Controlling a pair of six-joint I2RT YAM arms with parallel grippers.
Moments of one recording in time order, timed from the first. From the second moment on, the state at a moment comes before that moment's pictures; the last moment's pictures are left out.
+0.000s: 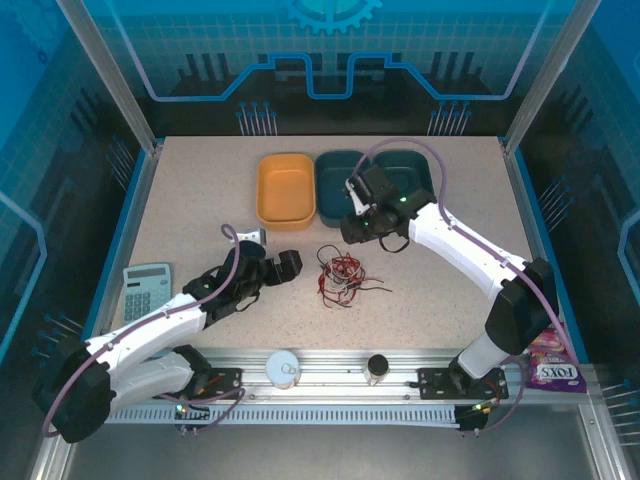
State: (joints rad) left arm -0.62 1.03 0.53 -0.16 -0.14 -0.80; right arm 0.65 1.59 1.42 -0.89 0.01 0.30
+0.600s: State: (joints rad) left arm -0.60 1.03 0.51 -0.17 -0.12 -0.82; right arm 0.69 1.76 1.41 -0.87 -0.06 0.34
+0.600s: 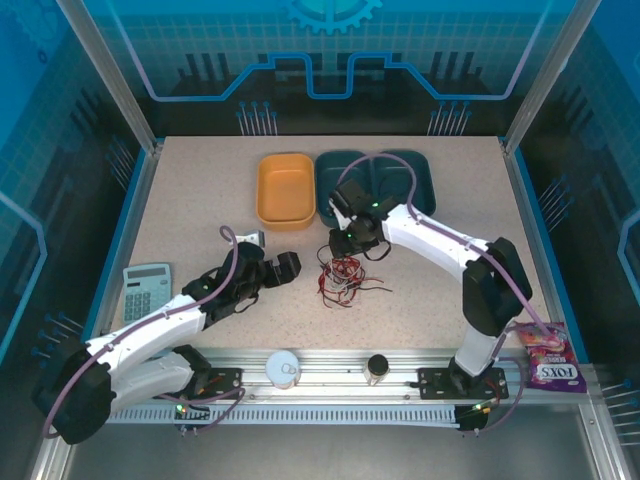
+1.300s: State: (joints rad) left arm -0.60 1.03 0.50 -0.17 -0.12 -0.82; right arm 0.69 1.84 1.43 -0.84 -0.06 0.34
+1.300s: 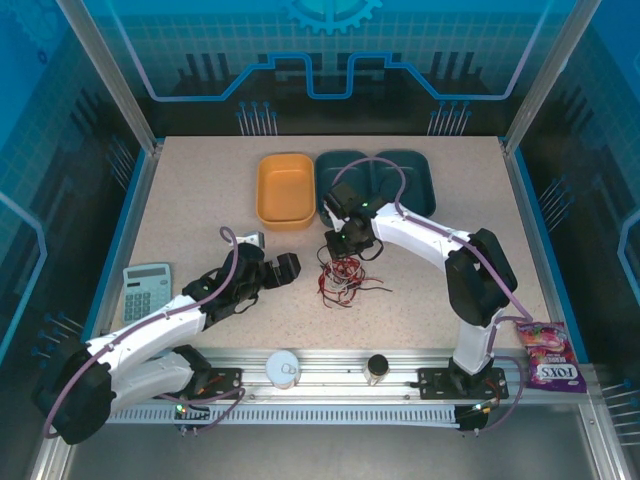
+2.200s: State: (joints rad) left arm -0.60 1.07 0.50 -0.17 -0.09 -0.82; right arm 0.72 1.79 1.43 -0.82 -0.05 0.34
